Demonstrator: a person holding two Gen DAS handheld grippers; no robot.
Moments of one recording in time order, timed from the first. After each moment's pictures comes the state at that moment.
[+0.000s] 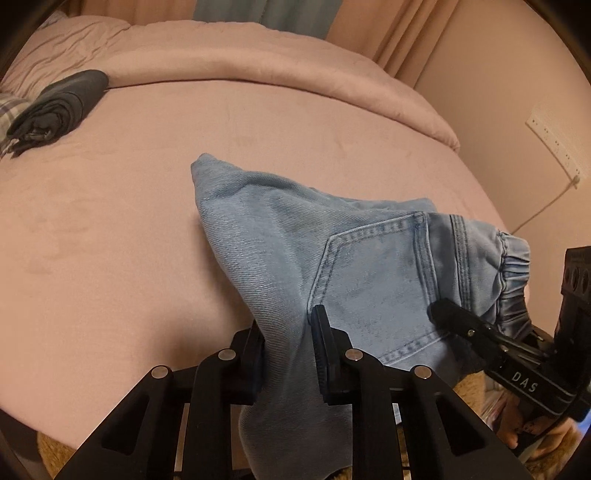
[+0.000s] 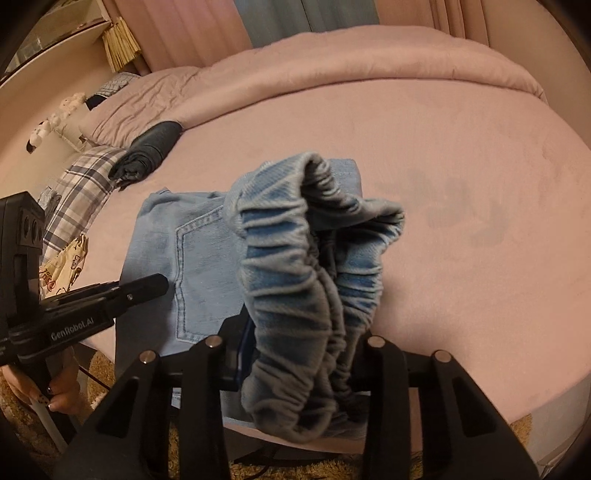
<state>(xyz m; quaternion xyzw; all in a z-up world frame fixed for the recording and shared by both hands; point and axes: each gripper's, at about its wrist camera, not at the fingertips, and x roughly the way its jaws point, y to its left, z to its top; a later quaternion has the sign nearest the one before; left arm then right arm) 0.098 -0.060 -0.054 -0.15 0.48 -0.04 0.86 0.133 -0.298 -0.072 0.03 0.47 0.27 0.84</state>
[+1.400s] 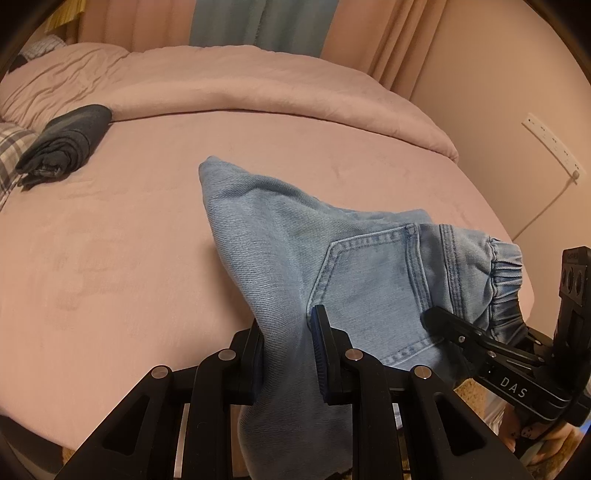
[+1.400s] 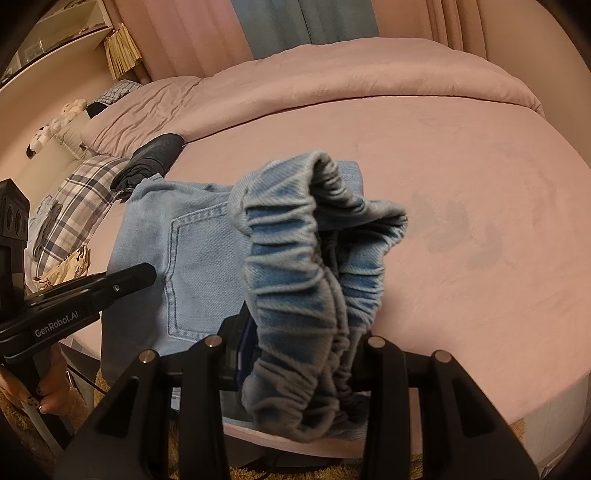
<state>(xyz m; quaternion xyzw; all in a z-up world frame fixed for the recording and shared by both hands) 0.087 -0.072 -0.031 -0.12 0.45 -0.02 0.88 0.130 -0.287 -0.050 0.04 0.46 0.26 0.85</state>
